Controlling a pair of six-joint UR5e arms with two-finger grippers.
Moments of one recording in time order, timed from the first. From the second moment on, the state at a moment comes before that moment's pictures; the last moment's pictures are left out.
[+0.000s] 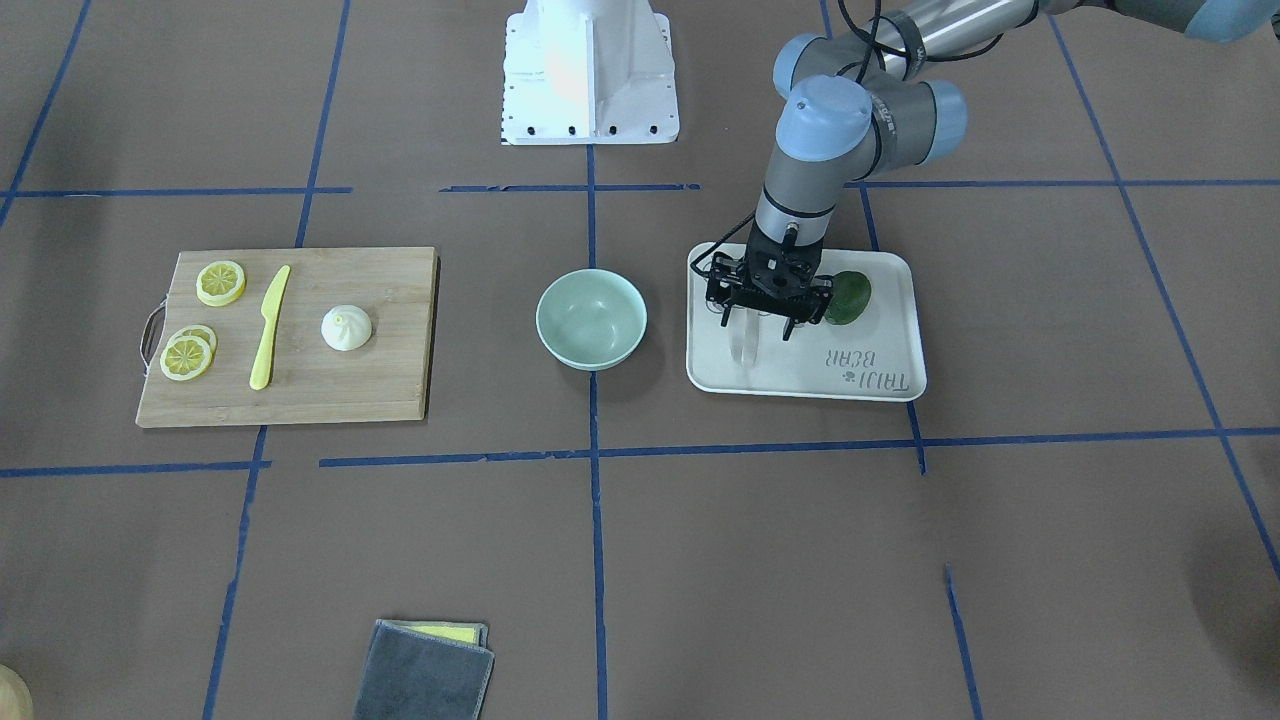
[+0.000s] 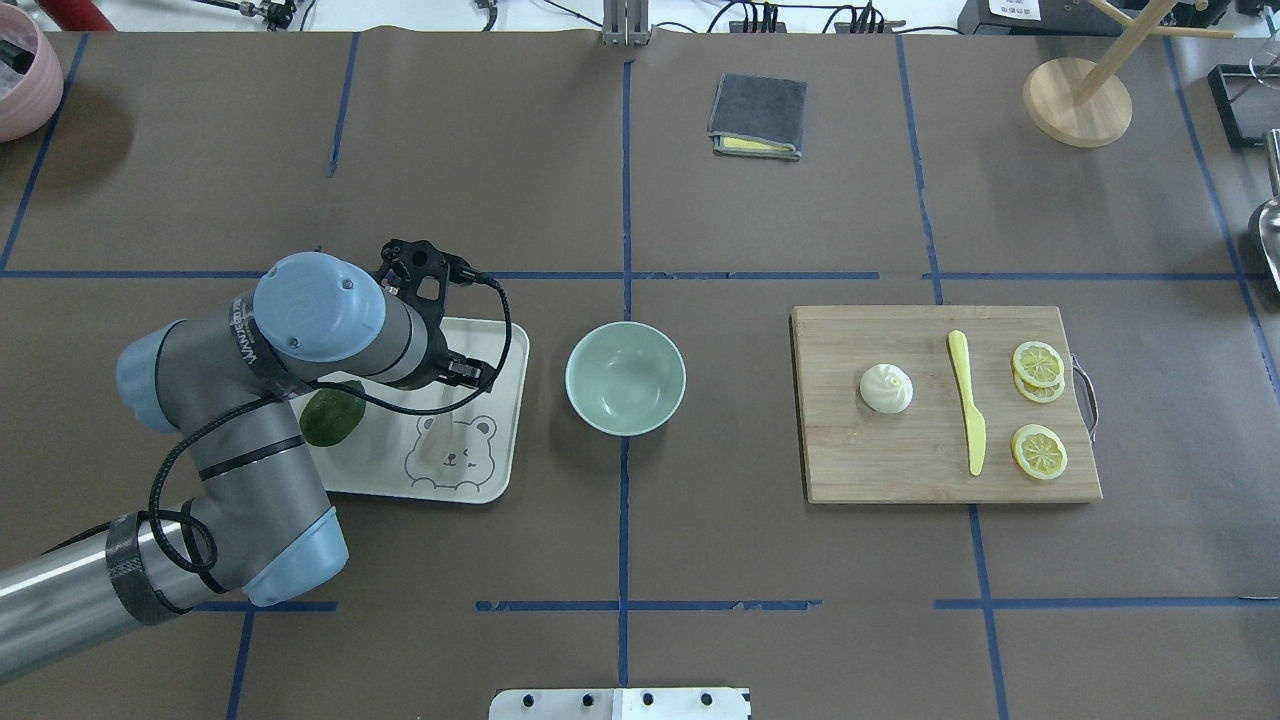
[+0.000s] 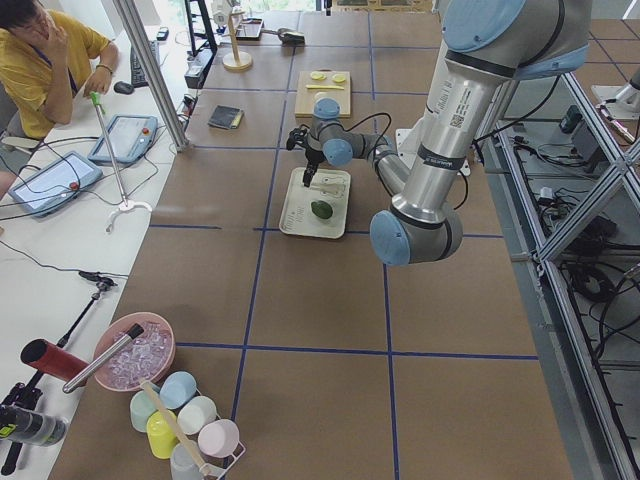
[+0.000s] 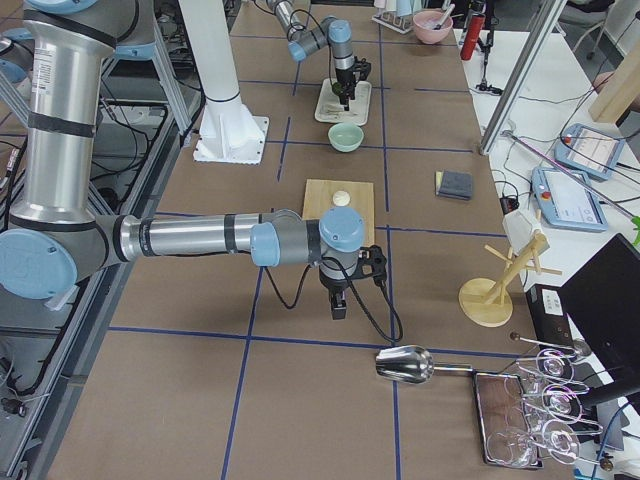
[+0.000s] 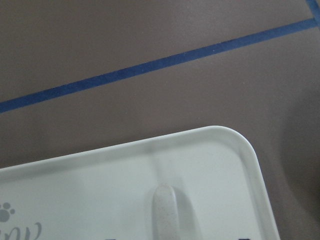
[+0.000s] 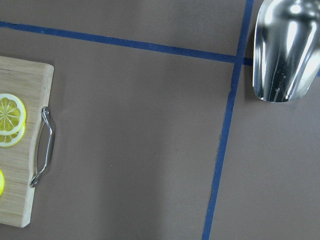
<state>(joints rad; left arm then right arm) -0.55 -2.03 -1.70 -1.82 -1.78 -0.91 1.47 -1.75 1.83 -1.55 2.40 -0.01</state>
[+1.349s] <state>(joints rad) -0.52 -2.03 -1.67 -1.85 -1.79 -0.91 1.46 -1.75 1.83 -1.55 2.42 -0.01</state>
